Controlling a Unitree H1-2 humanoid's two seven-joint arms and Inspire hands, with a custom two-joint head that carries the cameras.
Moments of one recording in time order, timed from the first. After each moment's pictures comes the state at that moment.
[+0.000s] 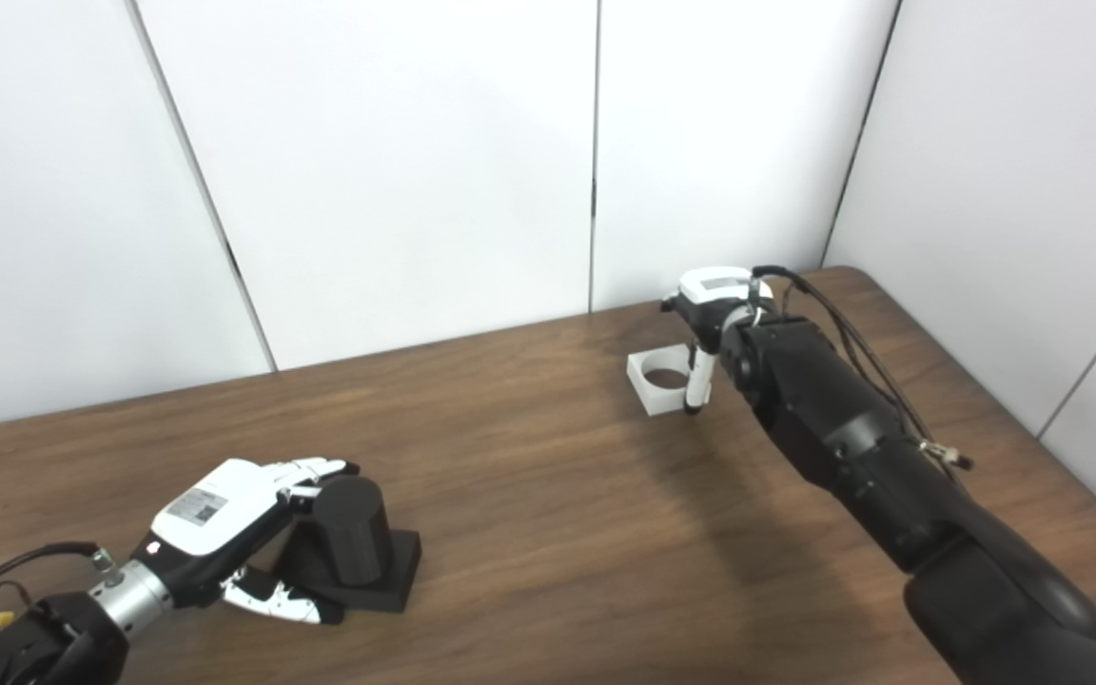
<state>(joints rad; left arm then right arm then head) -0.53 0.49 -0.67 0.38 0.71 -0.44 0.02 -0.66 -0.60 0.35 0.41 -0.92 0.36 0.44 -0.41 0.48</state>
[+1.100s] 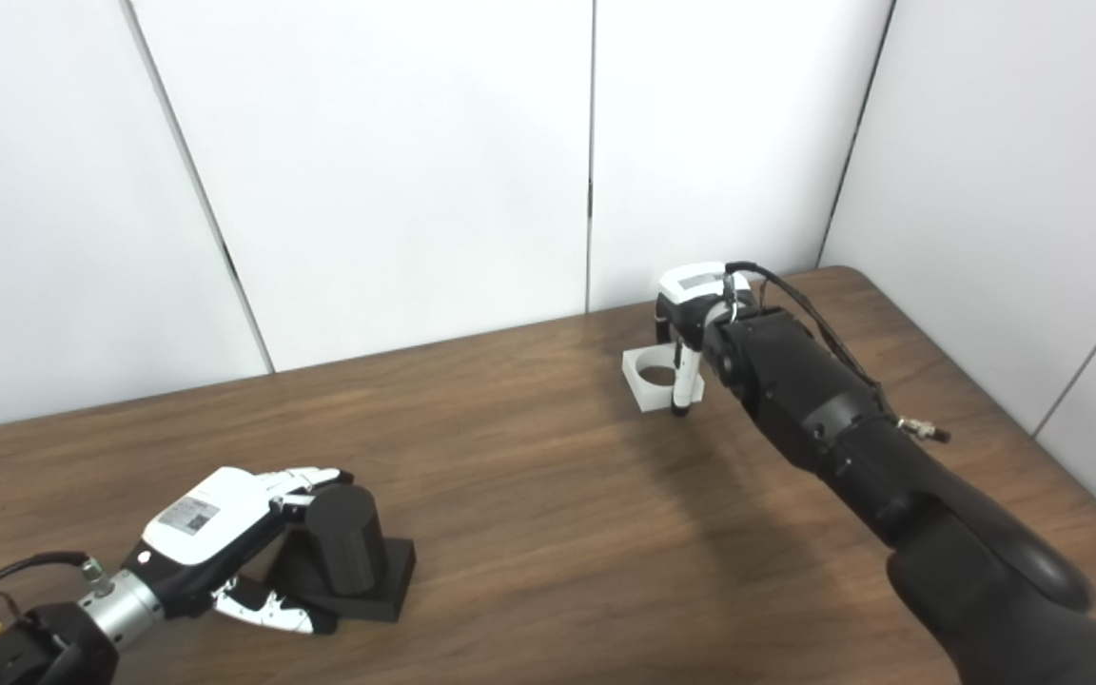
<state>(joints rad) -0.51 0.51 -0.64 0.35 0.71 -0.44 0.00 -0.73 -0.62 0.44 0.50 -0.92 0.28 0.42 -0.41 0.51</state>
